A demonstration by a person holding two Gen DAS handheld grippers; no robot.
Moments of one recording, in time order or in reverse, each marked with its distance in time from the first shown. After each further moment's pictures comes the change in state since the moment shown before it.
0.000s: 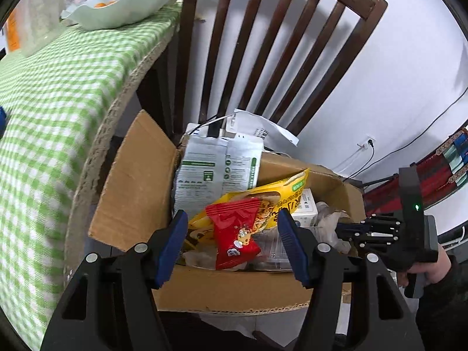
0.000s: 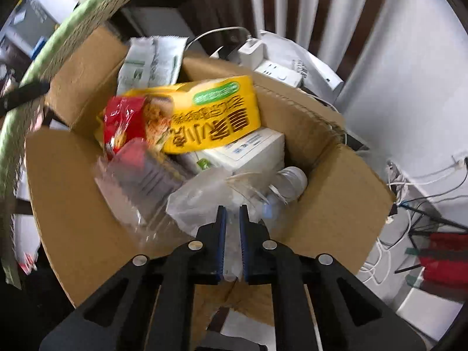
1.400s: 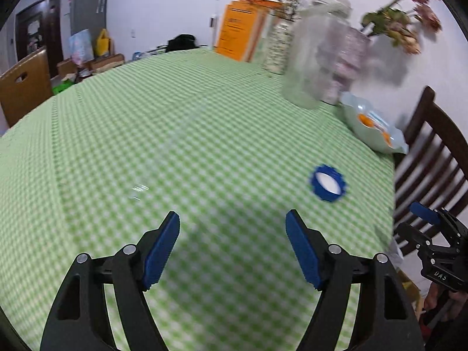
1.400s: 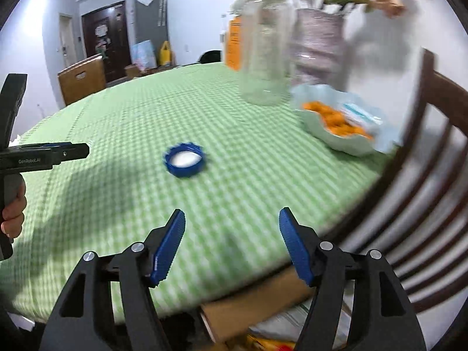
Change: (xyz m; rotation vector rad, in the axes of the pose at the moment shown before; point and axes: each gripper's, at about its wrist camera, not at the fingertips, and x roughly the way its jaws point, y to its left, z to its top) left arm -0.201 0.269 -0.051 -0.490 -0.348 0.476; right arm -0.053 0.308 0.178 -0.530 -0.499 0.146
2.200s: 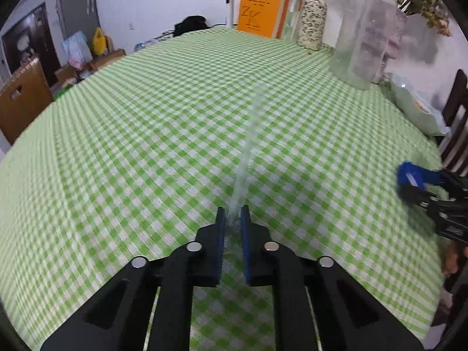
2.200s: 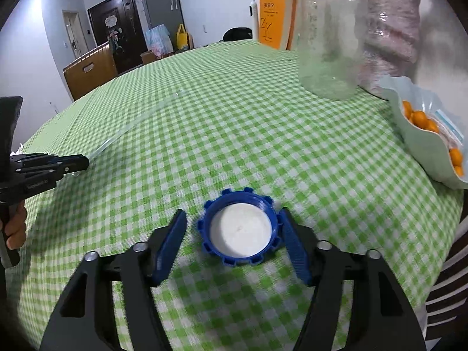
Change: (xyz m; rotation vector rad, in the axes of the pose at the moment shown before) left arm 0.066 0.080 0.030 0.107 0.104 0.050; right arm 0.108 0.047 0.048 0.010 0.096 0.095
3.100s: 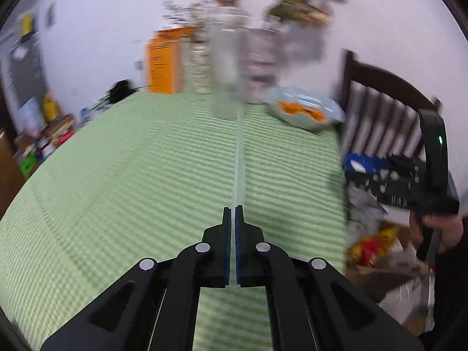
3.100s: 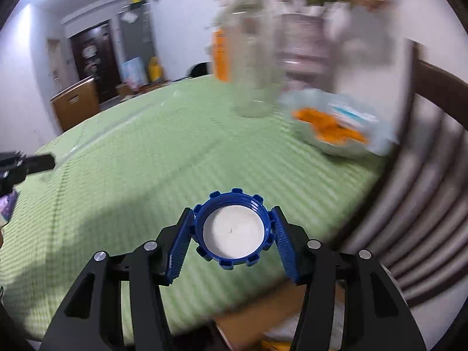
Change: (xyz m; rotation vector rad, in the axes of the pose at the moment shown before) left arm -0.139 -0.138 -0.043 0.300 -0.181 -0.209; right arm -0.156 -0.074 -0.079 0.152 -0.153 -0.181
